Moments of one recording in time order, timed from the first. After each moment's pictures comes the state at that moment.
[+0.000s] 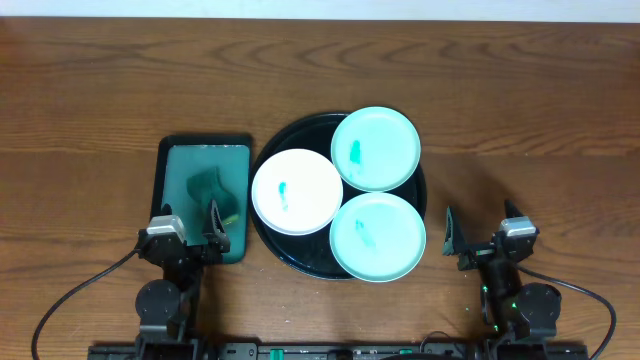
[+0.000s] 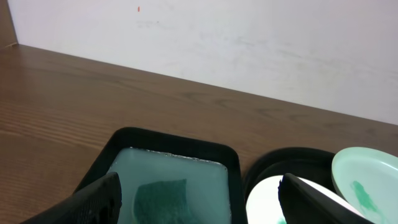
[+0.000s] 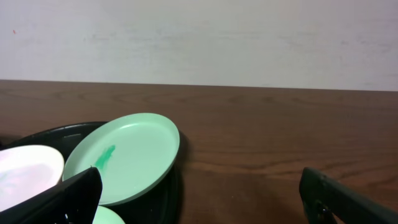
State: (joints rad) left arm -0.05 0.01 0.01 -0.11 -0.05 -0.22; right arm 0.01 0.01 0.01 -0.06 -0.14 0.06
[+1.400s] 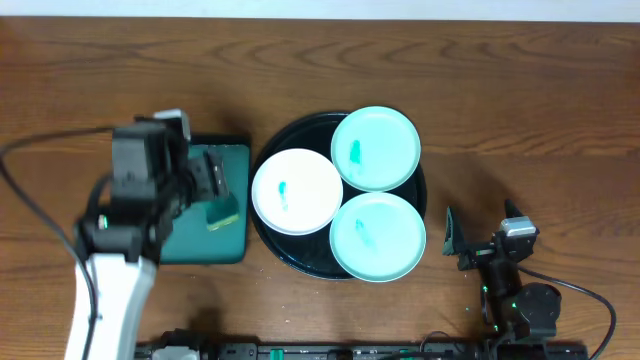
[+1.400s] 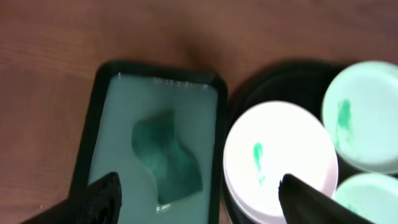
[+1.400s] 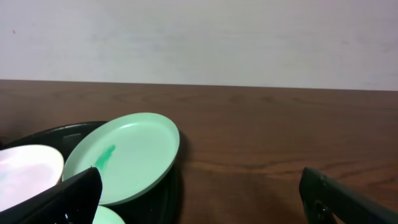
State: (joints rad) left arm -0.05 1.11 1.09 -0.88 0.05 -0.20; right arm 0.01 0.01 0.01 -0.06 -0.14 0.06
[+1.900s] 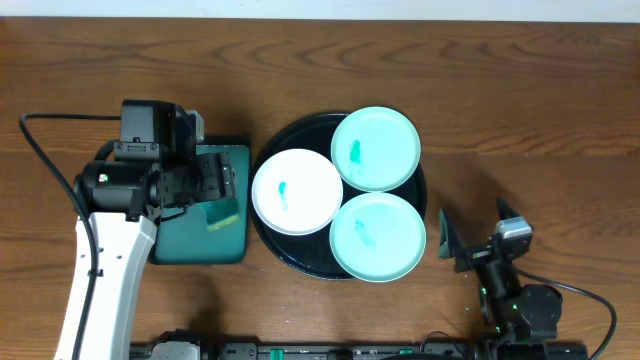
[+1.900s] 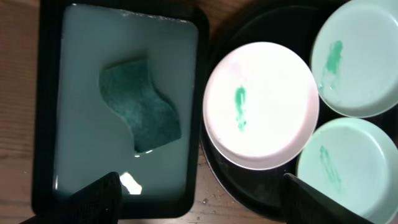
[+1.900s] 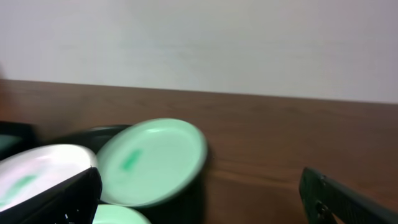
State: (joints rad) left arm -0.05 1.25 1.23 -1.12 0.18 -0.20; right arm 0.01 0.01 0.01 -0.02 -0.26 0.07
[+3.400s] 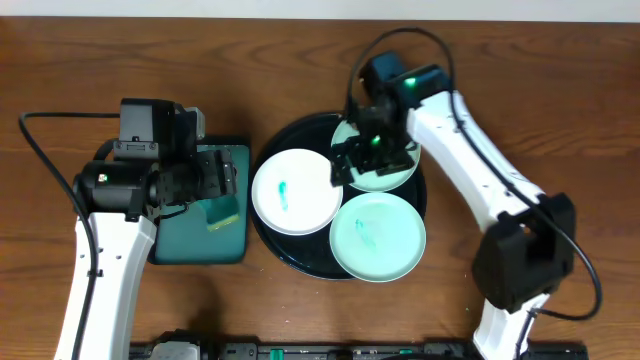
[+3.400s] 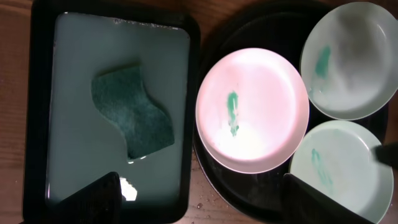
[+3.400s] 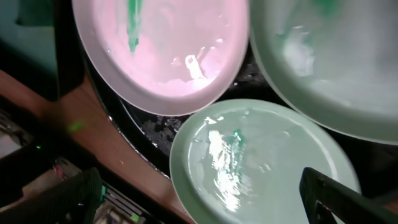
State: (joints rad) left arm -0.05 1.25 1.23 -1.10 0.19 -0.20; right arm 0.47 1.98 1.75 -1.32 -0.39 0.10
